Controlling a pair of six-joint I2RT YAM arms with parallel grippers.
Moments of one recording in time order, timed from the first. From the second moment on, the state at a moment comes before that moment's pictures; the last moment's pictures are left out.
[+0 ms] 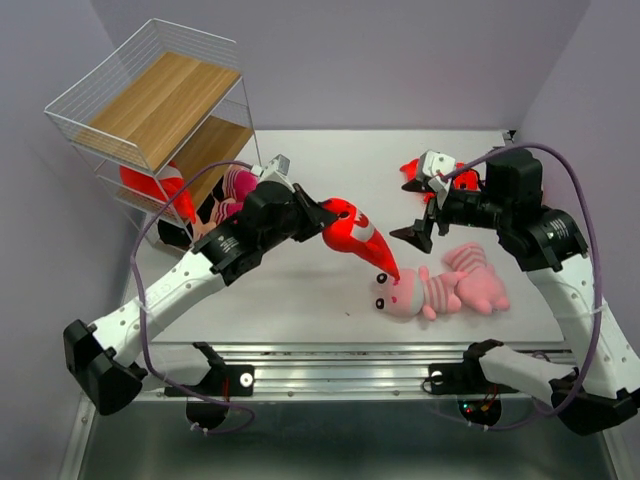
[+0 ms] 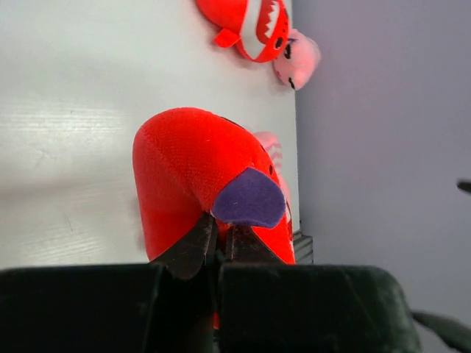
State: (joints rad) left arm -0.78 1.13 1.10 -0.33 -0.07 -1.00; right arm 0.42 1.09 1.46 -0.78 -0.69 -0.51
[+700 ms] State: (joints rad) left arm -0.78 1.32 1.28 -0.49 -0.11 -1.41; right arm 0.42 0.94 0.98 -0.59 -0.49 -0.67
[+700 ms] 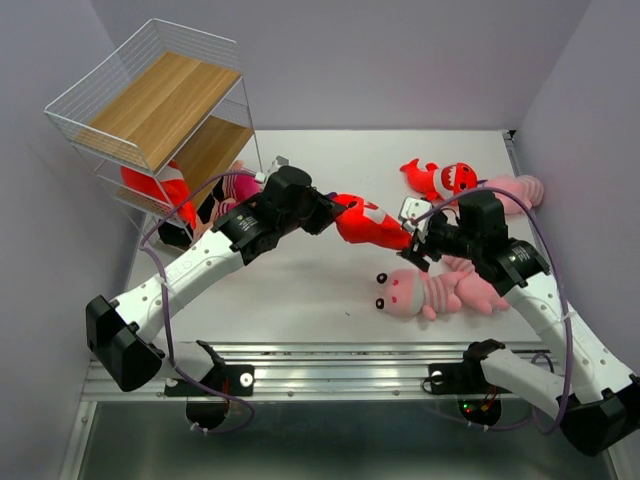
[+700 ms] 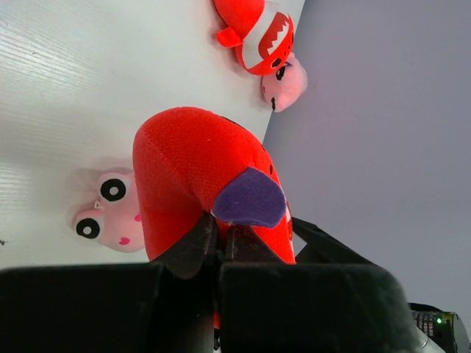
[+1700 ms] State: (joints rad) left arm -0.77 1.00 1.50 -0.28 -0.08 -0.54; right arm 0.42 1.15 1.31 -0.70 -0.70 -0.49
